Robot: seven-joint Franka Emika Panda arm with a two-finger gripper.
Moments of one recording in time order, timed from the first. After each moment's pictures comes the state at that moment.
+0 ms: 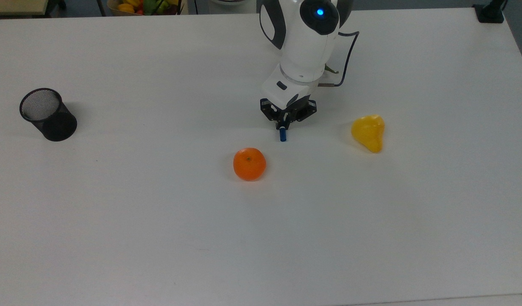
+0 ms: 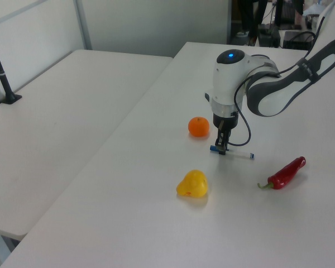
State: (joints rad) arm 0.34 0.40 0.01 -1.86 -0.19 2.29 0.36
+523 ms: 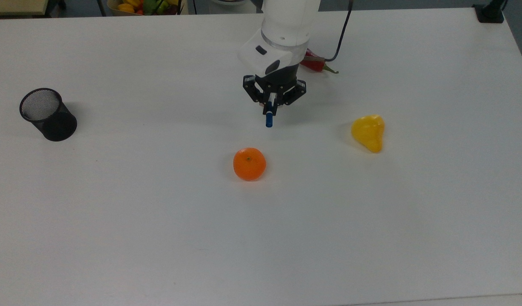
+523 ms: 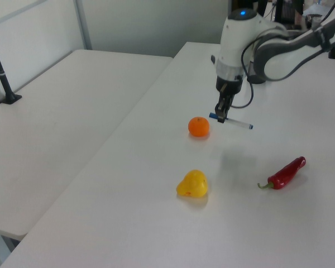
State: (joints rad) arm 0.28 0.23 0.01 -1.86 -0.17 2.22 0.36
